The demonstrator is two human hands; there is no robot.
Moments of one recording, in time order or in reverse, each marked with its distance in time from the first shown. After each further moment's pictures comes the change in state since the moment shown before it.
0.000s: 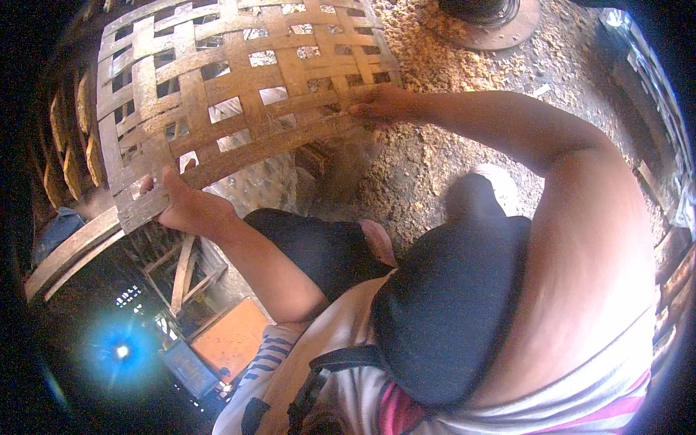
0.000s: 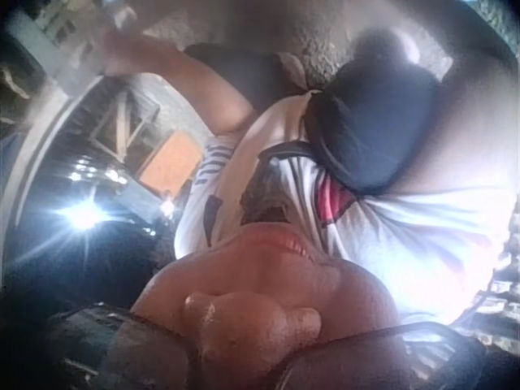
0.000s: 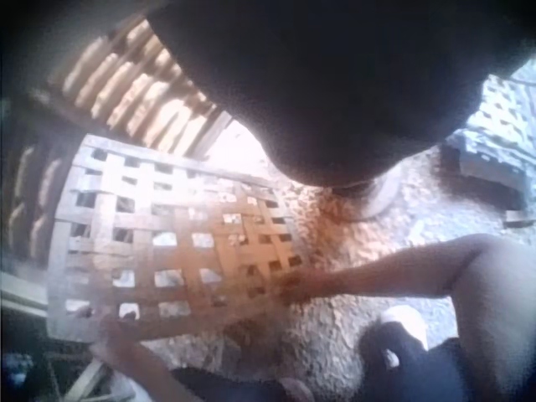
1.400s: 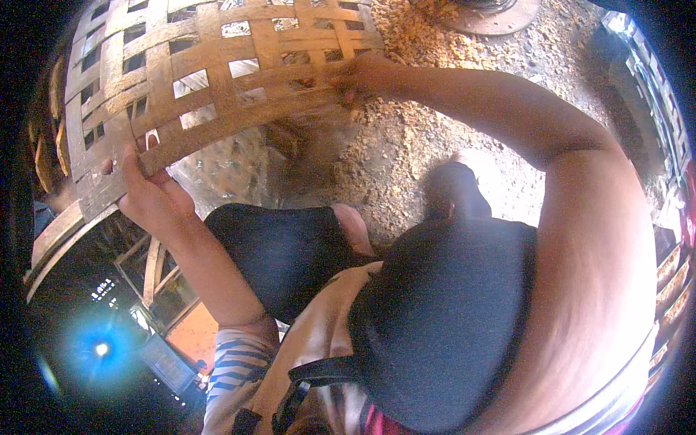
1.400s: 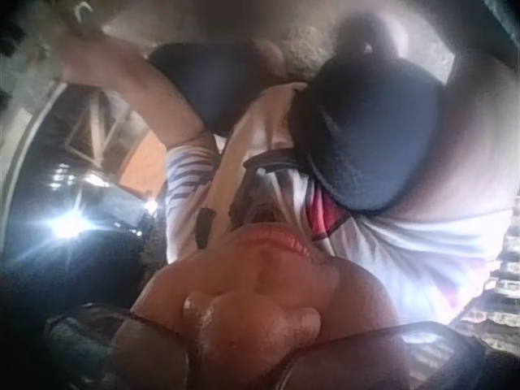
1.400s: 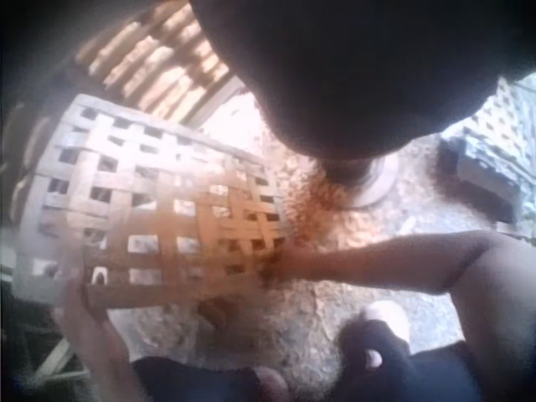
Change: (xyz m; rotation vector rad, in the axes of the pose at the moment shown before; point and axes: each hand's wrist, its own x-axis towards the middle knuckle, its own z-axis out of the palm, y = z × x) left_hand 0.006 0.001 -0.017 -0.181 -0.122 -0.212; right_hand 0.015 0.013 -0.004 -0.180 0.114 0.006
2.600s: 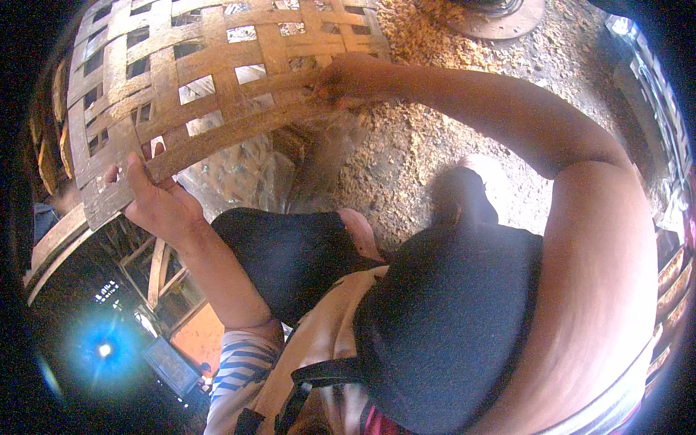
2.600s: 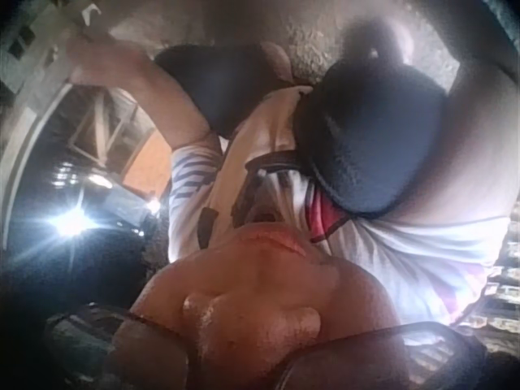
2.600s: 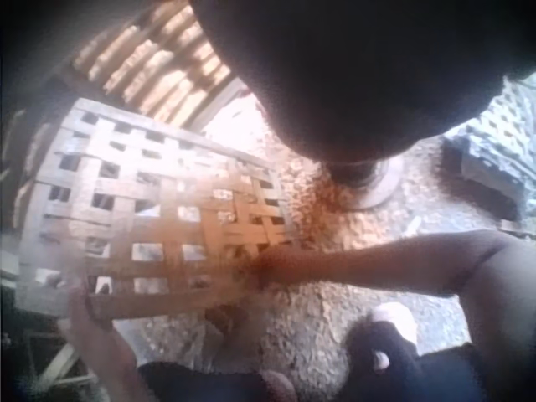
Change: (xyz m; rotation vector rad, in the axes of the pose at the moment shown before) left_hand 0.001 -0.006 -0.001 0.062 -0.016 0.071; right_hand 0.006 -0.039 0.000 -0.277 -0.111 -0.242
